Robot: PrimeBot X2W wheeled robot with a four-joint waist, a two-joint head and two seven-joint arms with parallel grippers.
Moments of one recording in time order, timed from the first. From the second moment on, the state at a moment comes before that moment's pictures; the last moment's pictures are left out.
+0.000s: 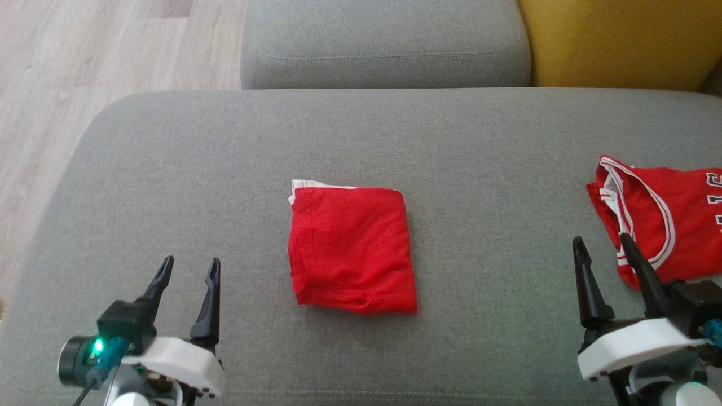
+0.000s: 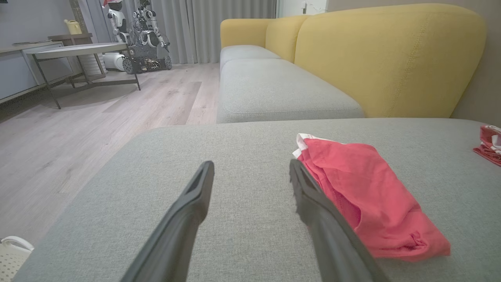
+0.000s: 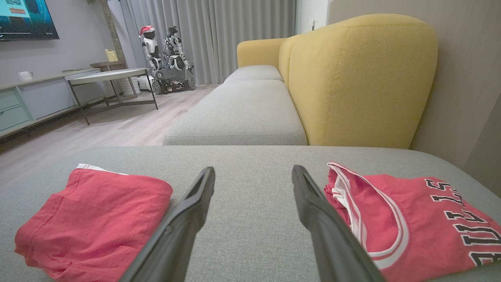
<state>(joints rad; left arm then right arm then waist) 0.04 0.34 -0.37 0.04 -0.37 0.21 -0.17 0.13 -0.04 -0.04 -0.12 0.12 0.14 0.09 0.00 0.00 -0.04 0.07</state>
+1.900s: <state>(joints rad) -0.19 0.26 -0.43 0.13 -0.37 0.13 -0.25 -0.35 -0.06 0.34 0.70 0.42 0.14 0.03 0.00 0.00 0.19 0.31</state>
